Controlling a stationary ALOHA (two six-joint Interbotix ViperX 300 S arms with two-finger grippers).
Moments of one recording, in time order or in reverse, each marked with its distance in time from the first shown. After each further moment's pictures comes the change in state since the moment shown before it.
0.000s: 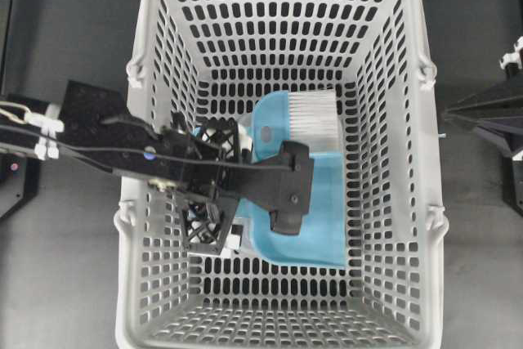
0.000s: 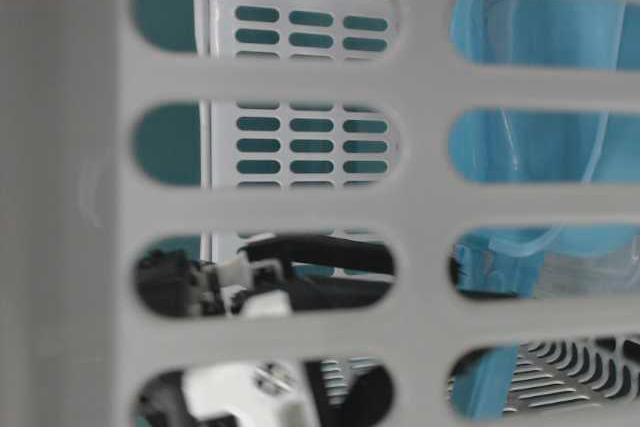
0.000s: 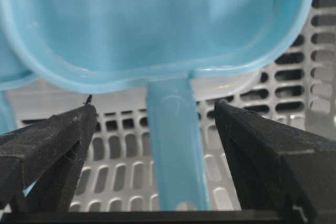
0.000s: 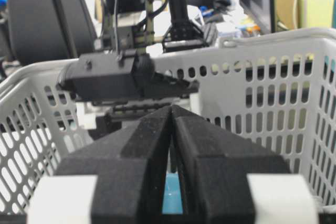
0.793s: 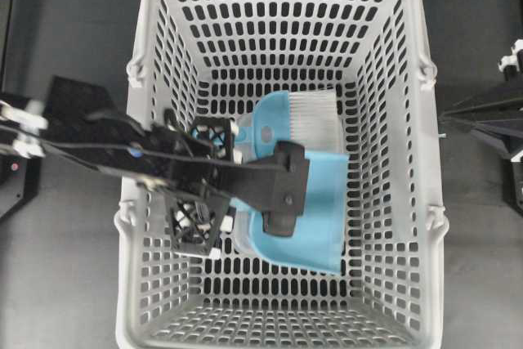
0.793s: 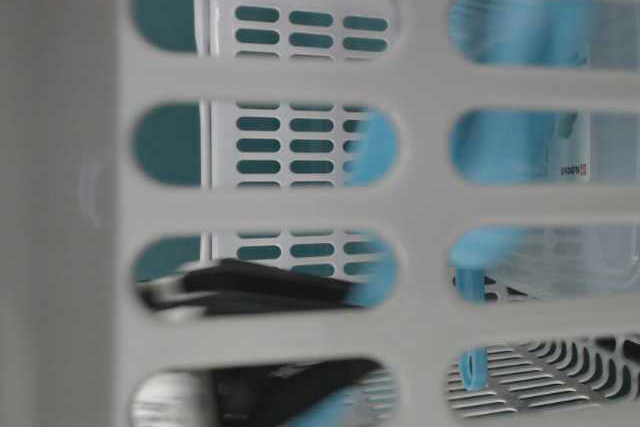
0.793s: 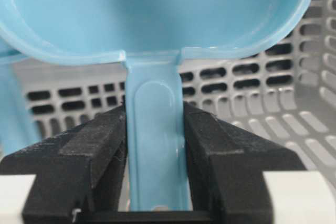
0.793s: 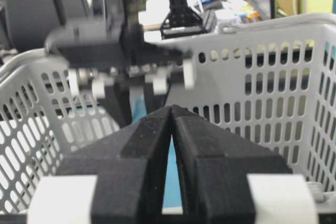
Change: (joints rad) left arm 0.003 -0.063 -0.066 0.000 0.127 0.014; right arm 0.002 -0.002 0.005 0.000 0.032 0.000
